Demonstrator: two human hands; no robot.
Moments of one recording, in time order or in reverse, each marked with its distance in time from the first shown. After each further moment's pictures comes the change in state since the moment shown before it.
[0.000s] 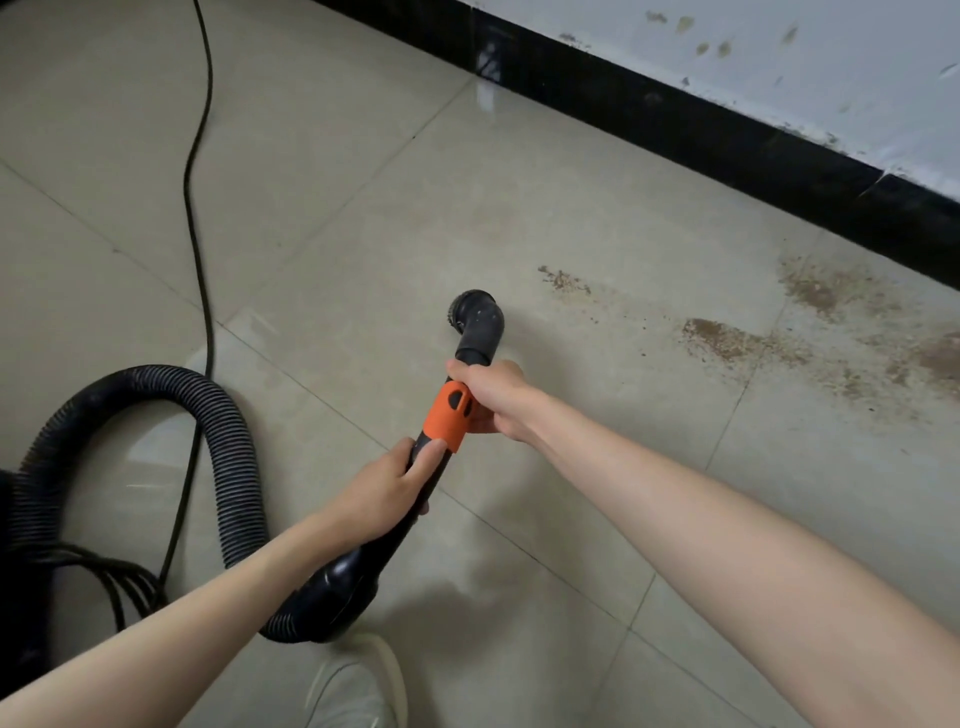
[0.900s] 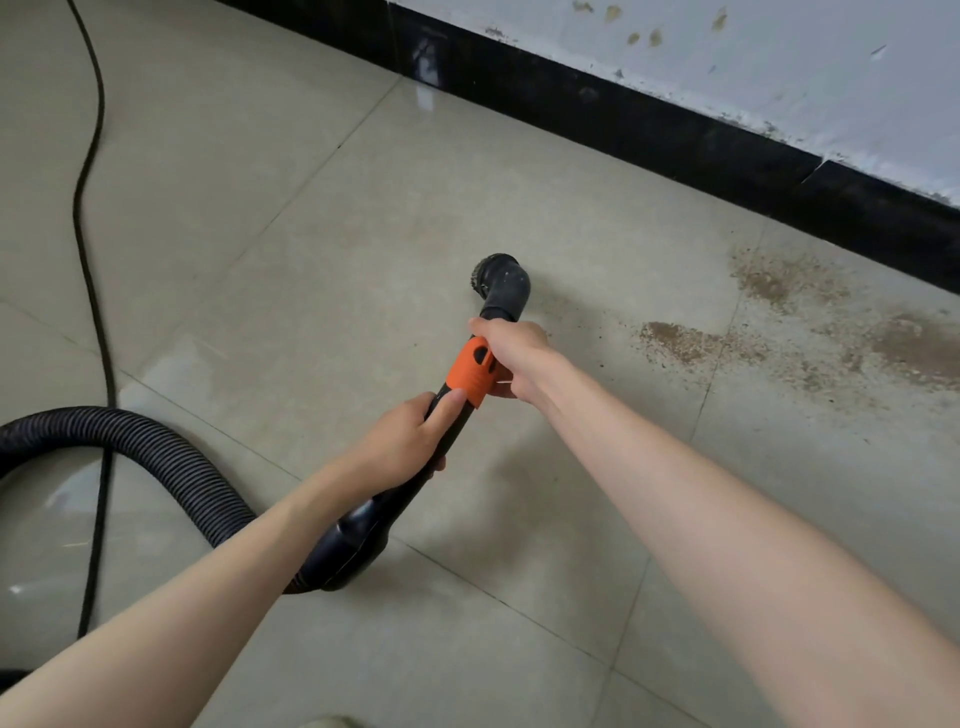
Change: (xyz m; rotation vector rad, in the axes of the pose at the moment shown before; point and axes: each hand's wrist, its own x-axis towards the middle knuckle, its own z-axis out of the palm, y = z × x) left_hand 0.078 0.070 0.002 0.022 -0.051 0.181; right_hand 0.037 -0.049 -0.066 0.092 0.218 0.018
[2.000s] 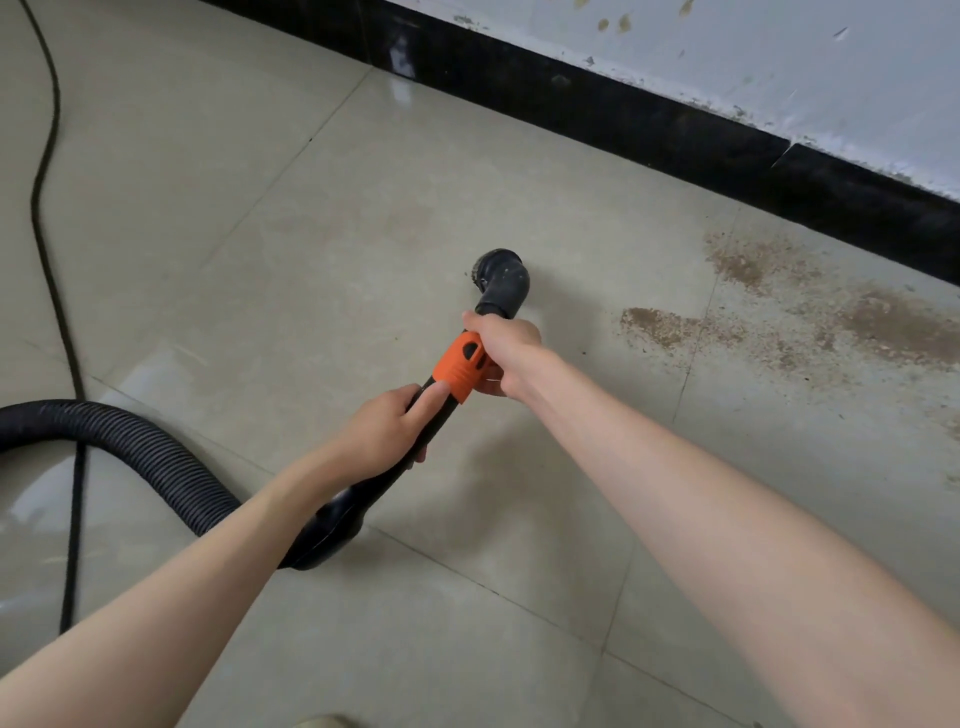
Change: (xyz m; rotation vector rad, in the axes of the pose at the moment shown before) left_hand 0.007 -0.004 -0.001 0.079 -0.023 0.058; right_hand 0.000 0.008 -0.009 0.084 0.032 0.047
